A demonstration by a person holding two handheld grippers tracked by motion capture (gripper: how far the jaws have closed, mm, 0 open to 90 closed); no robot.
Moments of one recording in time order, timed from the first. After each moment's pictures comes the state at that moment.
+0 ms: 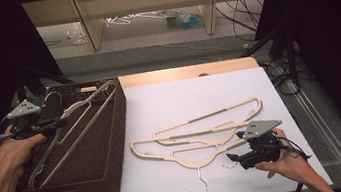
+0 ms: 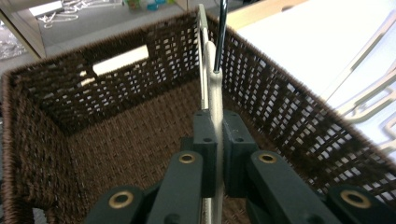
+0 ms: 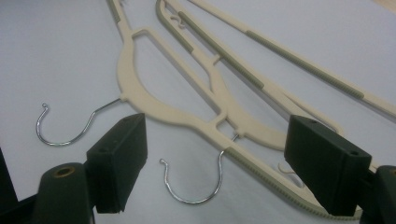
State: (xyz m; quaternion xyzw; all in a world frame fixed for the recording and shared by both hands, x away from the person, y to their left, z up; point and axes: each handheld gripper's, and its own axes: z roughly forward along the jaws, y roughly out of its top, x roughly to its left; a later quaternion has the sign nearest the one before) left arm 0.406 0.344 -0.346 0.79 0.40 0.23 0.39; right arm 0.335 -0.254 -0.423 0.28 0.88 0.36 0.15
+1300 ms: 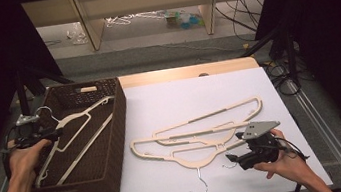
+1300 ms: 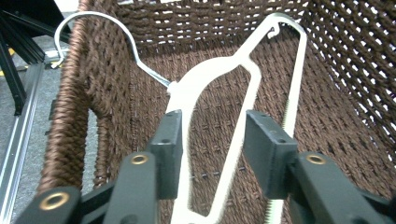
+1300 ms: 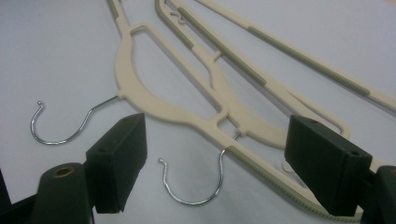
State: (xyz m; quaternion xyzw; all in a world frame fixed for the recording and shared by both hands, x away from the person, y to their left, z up) left arm 0.412 0.369 -0.402 0.70 0.57 0.27 0.34; right arm 0.336 -0.253 -0.429 0.28 0.88 0.36 0.15
